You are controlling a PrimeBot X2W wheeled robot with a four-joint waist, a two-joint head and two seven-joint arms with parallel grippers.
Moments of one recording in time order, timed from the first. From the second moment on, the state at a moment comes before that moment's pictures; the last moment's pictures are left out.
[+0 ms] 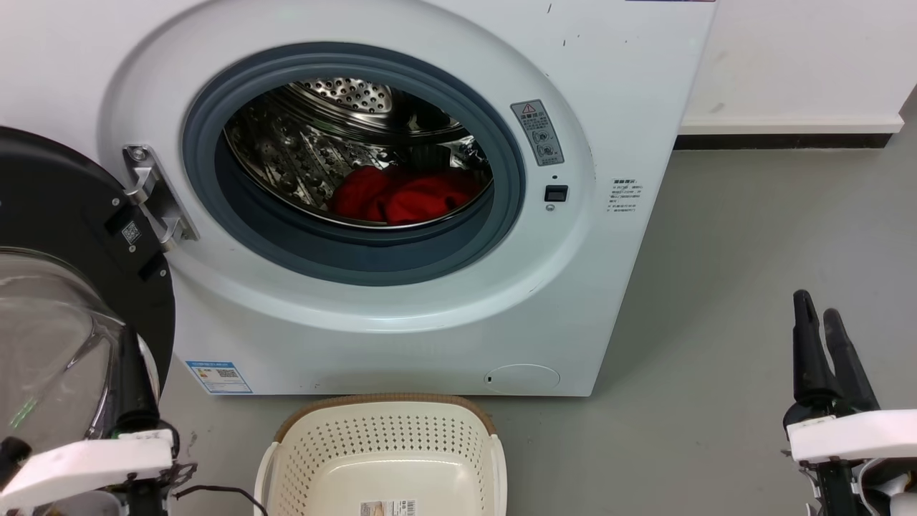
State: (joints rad) left arm -0.04 0.05 0.28 0.06 -1.08 -0.07 -0.07; right arm -0.04 -0.04 -0.14 0.05 0.77 0.13 -0.07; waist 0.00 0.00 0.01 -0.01
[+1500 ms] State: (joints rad) left arm 0.06 0.10 -0.09 0.00 -0.36 0.06 -0.19; right arm 0.03 -0.05 -0.07 -0.08 0.00 0.13 -0.19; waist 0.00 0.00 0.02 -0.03
